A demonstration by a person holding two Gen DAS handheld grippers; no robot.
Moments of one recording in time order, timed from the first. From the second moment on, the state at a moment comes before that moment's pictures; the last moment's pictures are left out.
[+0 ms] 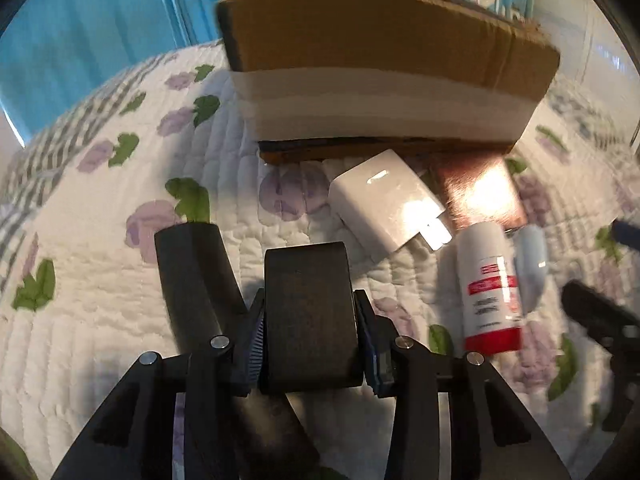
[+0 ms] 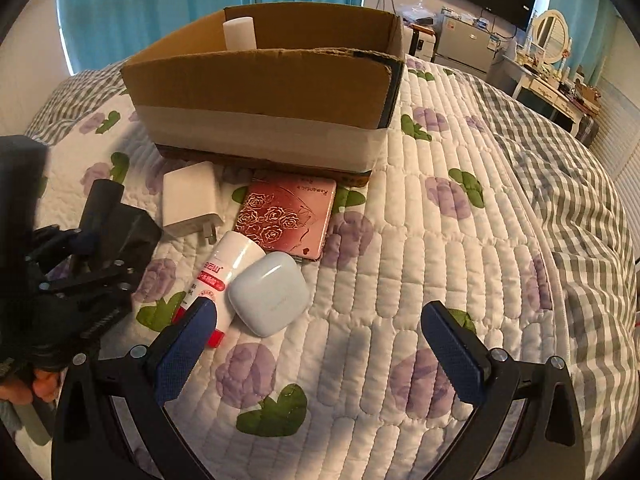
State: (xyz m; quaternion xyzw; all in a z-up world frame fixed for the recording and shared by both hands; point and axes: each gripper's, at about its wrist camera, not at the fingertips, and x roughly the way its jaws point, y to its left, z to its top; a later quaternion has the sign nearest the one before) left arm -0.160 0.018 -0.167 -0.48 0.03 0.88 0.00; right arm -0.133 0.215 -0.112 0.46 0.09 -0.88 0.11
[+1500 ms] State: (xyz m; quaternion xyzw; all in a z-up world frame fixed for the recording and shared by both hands) left arm -0.118 0.022 -0.105 -0.43 -0.01 0.90 0.01; right arm -0.126 0.206 -0.101 0.46 0.08 -0.87 0.13
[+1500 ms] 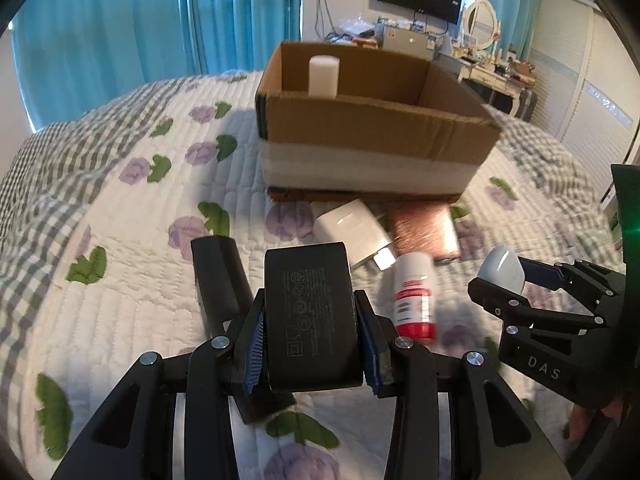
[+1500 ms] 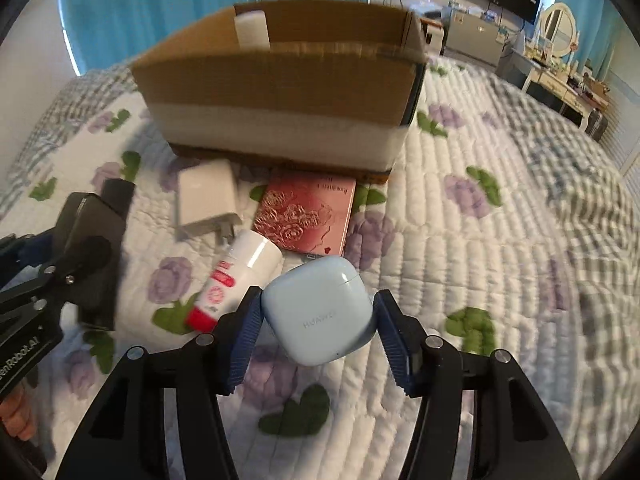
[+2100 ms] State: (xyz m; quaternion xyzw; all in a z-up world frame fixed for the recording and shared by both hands) left arm -0.152 0.023 0.044 -0.33 -0.01 0.94 0.05; right arm -0.136 0.212 0.084 0.32 0.07 -0.93 0.15
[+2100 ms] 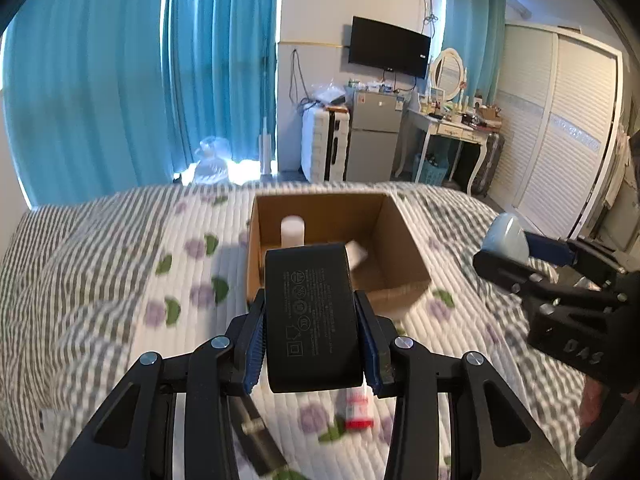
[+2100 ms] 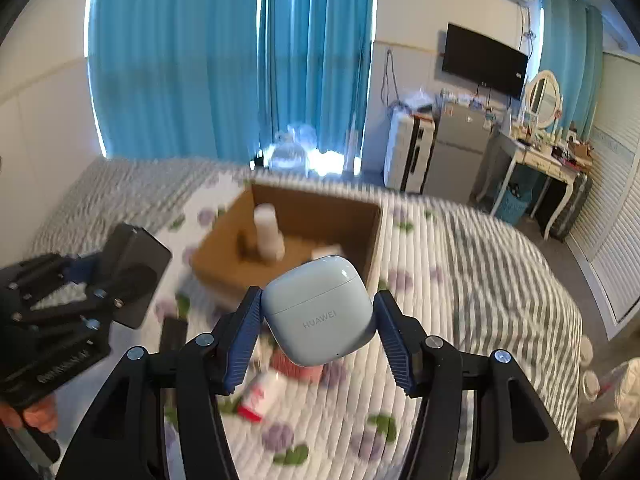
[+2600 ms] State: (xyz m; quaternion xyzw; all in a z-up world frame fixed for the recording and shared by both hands) left arm -0.284 0.031 -0.031 -0.41 0.01 0.91 0.05; right arm -0.254 0.196 0.061 0.34 0.05 -0.93 0.16
